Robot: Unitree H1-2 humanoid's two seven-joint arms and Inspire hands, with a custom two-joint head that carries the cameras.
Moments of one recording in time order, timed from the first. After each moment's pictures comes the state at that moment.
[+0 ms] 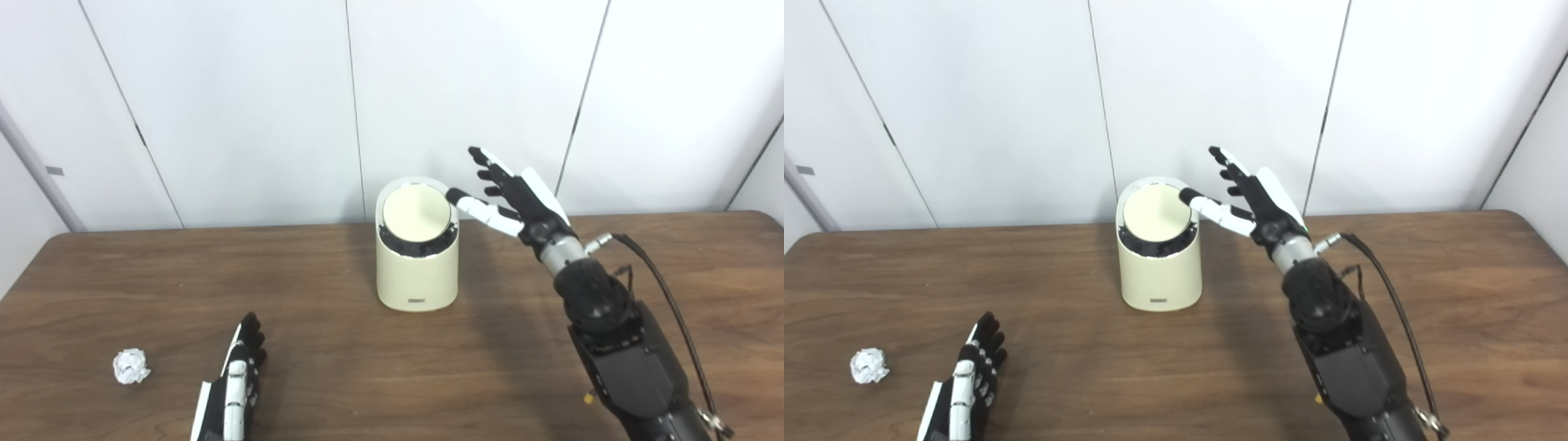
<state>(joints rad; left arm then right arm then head) 0.17 0.01 0.05 -0.19 -0.11 -0.07 -0.02 -0.60 -0.22 0.18 0.03 -0.38 0.35 0.12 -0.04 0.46</state>
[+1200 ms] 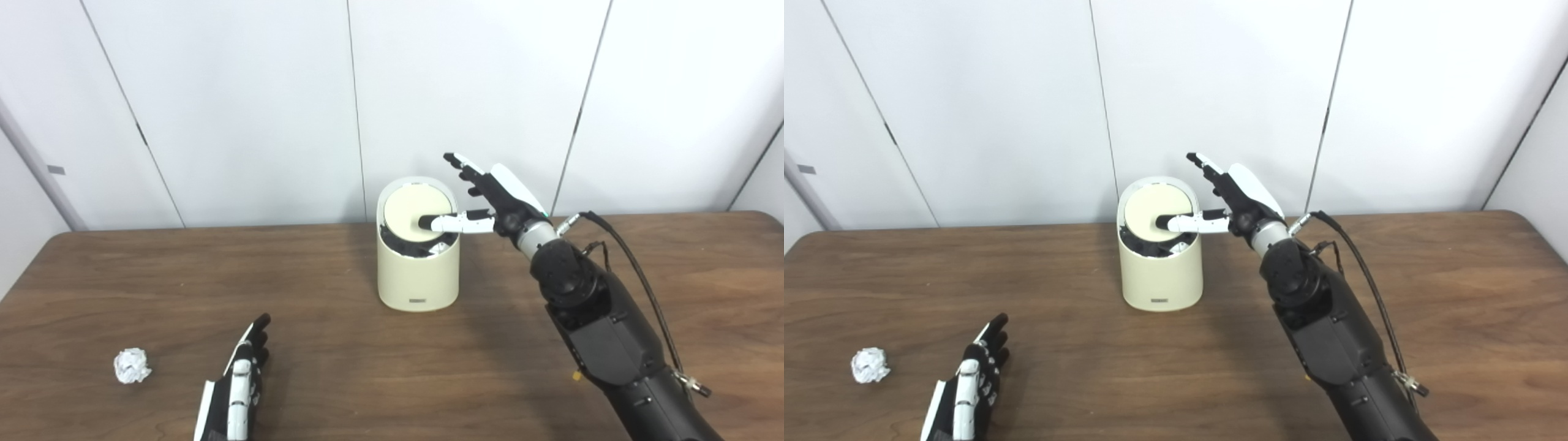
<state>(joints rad) 0.16 0.00 0.04 -0.18 -0.09 -0.07 -0.02 -0.69 -0.22 0.23 0.16 -0.47 0.35 0.15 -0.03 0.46</state>
